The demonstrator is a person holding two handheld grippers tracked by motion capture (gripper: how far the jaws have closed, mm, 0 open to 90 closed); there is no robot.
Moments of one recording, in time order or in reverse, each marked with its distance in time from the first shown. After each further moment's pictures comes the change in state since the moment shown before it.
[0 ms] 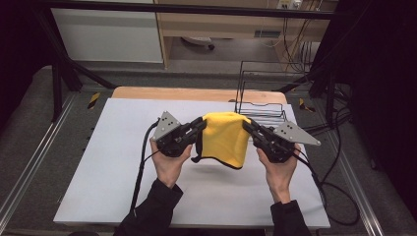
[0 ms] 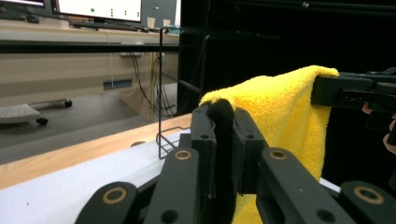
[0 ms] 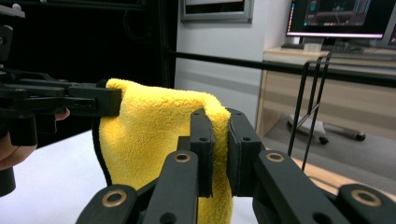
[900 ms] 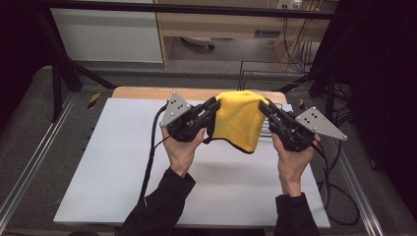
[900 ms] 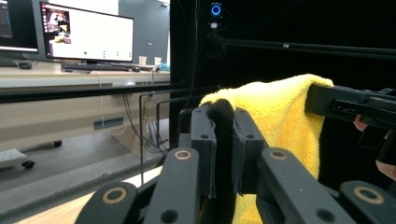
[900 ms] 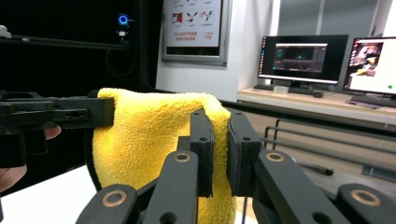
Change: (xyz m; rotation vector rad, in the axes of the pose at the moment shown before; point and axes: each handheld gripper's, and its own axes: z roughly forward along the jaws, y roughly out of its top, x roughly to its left) left arm -0.022 0.050 0.022 -0.135 -0.035 0.034; right arm -0.014 0.046 -0.020 -0.152 -0.088 -0.036
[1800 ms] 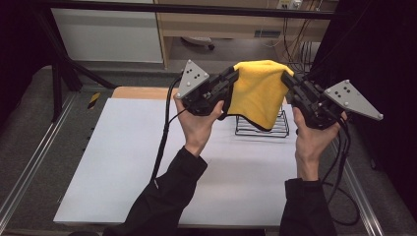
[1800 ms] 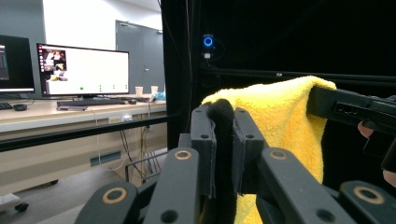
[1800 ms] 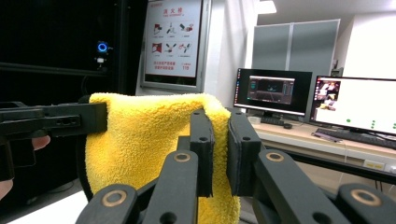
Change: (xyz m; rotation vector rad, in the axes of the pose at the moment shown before) left arm -0.014 0.061 0.041 -0.096 -0.014 0.051; right arm -0.030 0.062 -0.002 -0.103 -0.084 -0.053
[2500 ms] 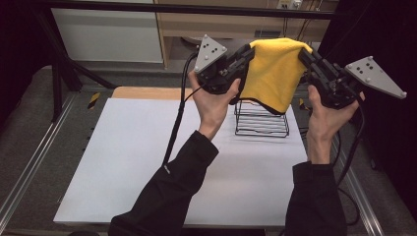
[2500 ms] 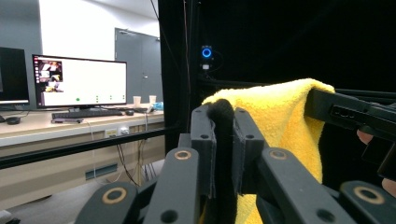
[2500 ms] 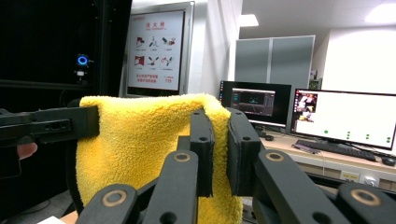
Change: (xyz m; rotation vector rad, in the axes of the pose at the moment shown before) left arm -0.004 0.033 0.043 -0.021 -0.003 0.003; right arm -0.033 0.030 0.013 -0.042 -0.062 -0.009
